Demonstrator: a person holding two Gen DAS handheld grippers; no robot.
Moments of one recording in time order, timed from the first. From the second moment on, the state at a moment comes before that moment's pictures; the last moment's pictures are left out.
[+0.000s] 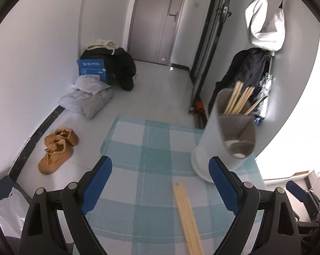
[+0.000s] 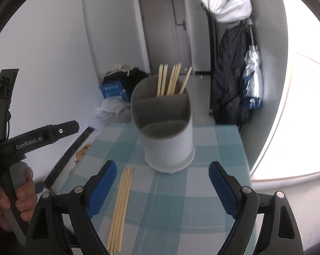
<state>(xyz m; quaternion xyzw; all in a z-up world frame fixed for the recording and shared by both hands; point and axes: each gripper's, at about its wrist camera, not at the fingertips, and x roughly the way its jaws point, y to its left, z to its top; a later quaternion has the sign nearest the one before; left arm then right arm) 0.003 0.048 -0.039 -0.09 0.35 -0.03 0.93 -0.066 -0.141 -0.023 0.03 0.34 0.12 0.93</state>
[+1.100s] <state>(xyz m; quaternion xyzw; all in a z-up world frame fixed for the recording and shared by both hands) 0.021 0.098 -0.066 -0.18 0.42 0.00 0.89 -0.031 -0.057 -0.124 -0.07 0.51 0.16 0.84</state>
